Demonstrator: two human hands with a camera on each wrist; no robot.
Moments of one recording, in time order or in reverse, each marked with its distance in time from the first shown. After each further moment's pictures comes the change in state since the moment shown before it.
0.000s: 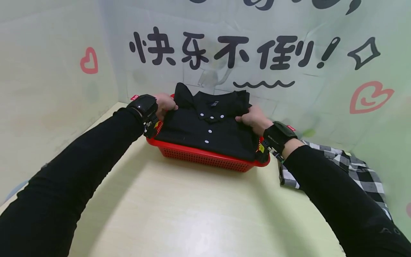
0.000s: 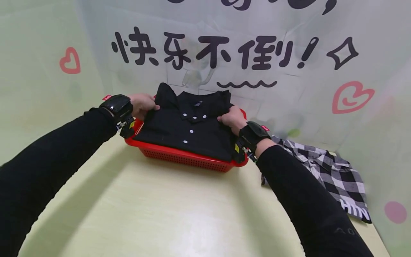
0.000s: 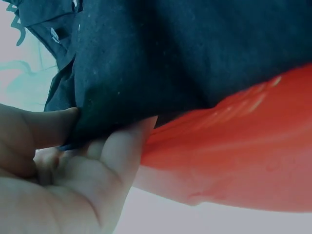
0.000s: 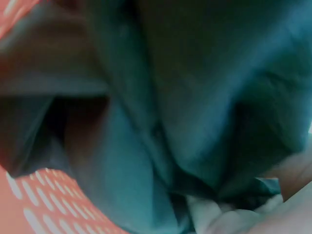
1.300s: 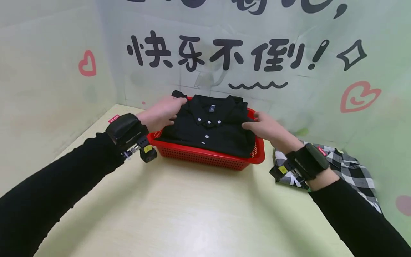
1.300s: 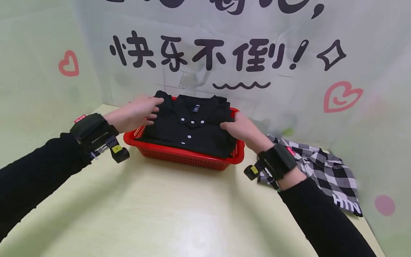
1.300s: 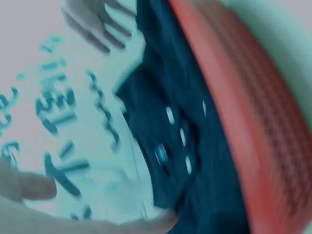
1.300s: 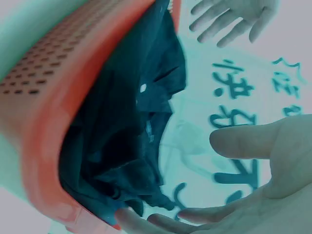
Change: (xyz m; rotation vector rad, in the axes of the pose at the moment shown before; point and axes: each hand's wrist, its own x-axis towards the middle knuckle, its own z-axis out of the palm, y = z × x) left_hand -0.099 0.000 0.047 -0.174 0.037 0.268; right_hand -0.094 0.007 -0.033 -0.092 -0.148 -0.121
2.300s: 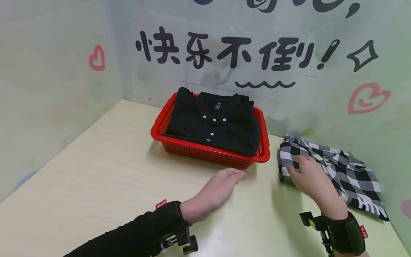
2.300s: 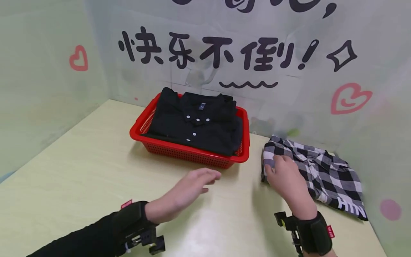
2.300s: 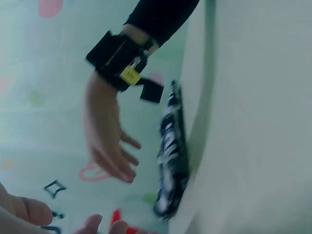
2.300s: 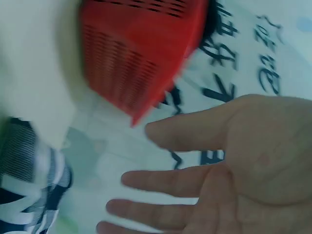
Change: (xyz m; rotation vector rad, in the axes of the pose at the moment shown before) left_hand -0.090 -0.077 0.166 -0.167 -0.137 0.207; right_hand -0.073 0.123 0.005 -0.587 0.270 -0.123
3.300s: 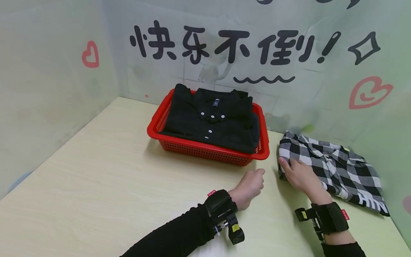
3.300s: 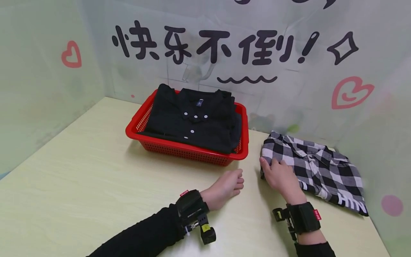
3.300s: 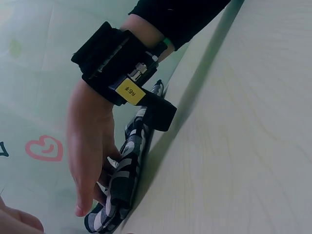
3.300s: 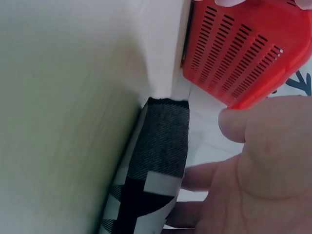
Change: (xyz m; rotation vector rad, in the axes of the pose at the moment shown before) left_hand 0.087 -0.032 0.083 -0.256 0.117 -0.352; right_hand 0.035 0.050 0.054 -0.039 -0.106 0.074
